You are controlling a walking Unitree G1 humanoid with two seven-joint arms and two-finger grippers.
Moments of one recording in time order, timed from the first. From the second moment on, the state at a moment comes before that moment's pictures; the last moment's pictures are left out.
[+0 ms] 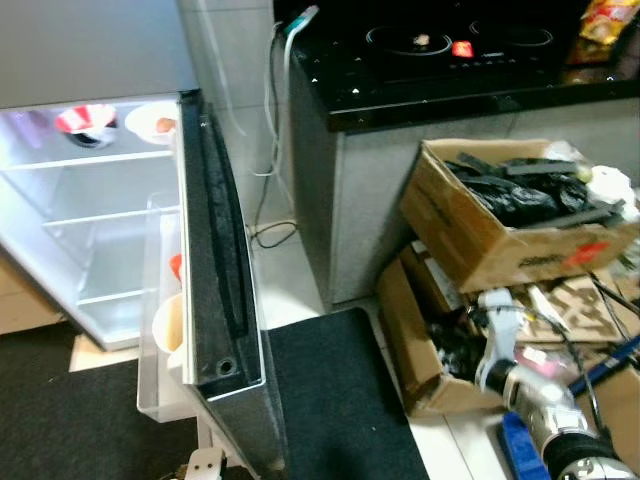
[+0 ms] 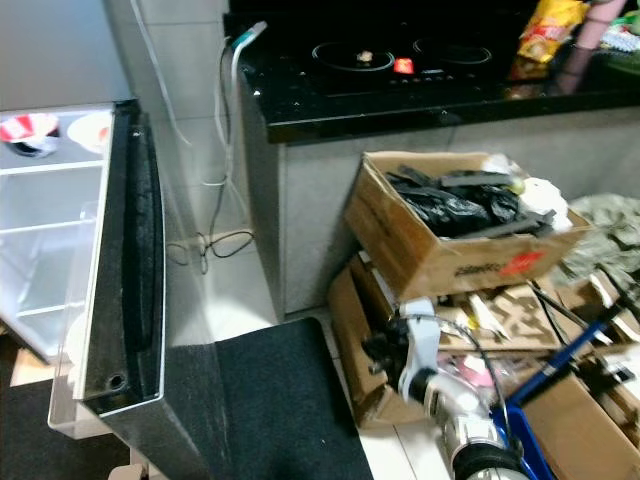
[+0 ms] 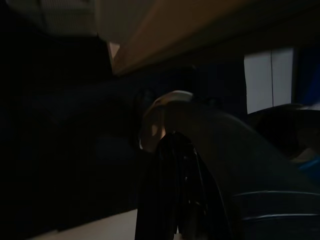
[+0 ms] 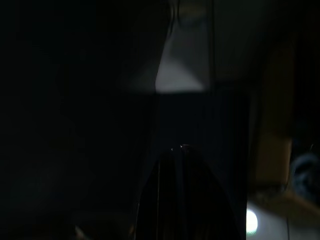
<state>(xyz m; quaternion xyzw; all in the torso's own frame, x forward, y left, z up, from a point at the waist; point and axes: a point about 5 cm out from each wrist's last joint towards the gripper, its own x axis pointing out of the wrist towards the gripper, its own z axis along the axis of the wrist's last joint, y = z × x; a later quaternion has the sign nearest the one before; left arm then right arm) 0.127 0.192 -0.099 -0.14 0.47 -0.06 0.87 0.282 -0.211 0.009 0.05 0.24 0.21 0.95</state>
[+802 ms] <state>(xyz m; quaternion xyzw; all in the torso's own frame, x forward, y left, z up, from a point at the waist) 0.125 0.186 -0.101 -0.15 0.48 -0.06 0.87 0.129 -0.237 -0.093 -0.01 0.52 0.07 0.85</state>
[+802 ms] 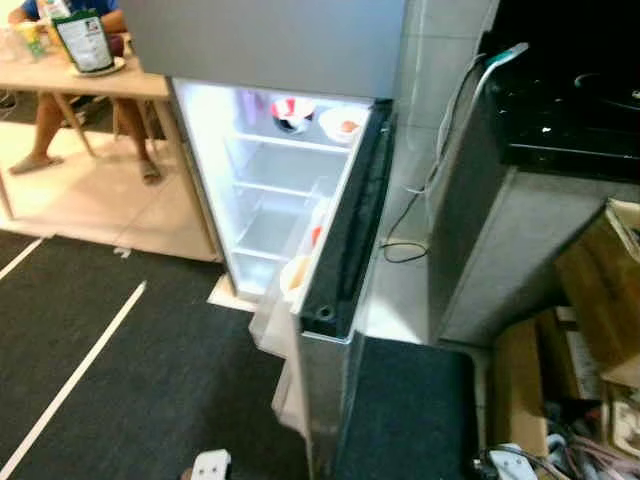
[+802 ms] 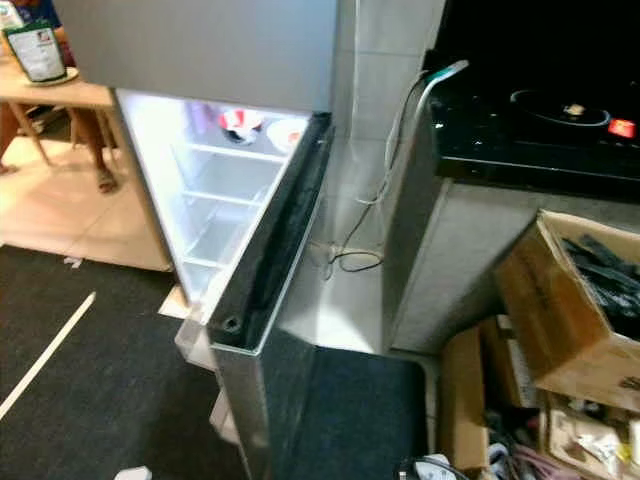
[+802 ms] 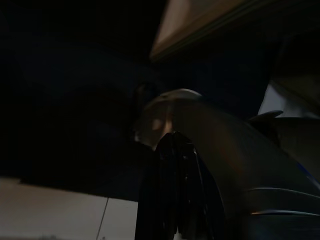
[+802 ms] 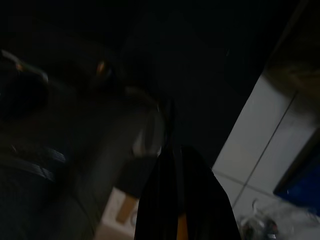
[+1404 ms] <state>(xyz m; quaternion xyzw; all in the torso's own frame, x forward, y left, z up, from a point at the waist) 0.126 0.187 -0.100 -0.15 0.47 -0.06 0.87 0.152 -0.233 -0.085 -0.03 0.49 0.08 0.87</state>
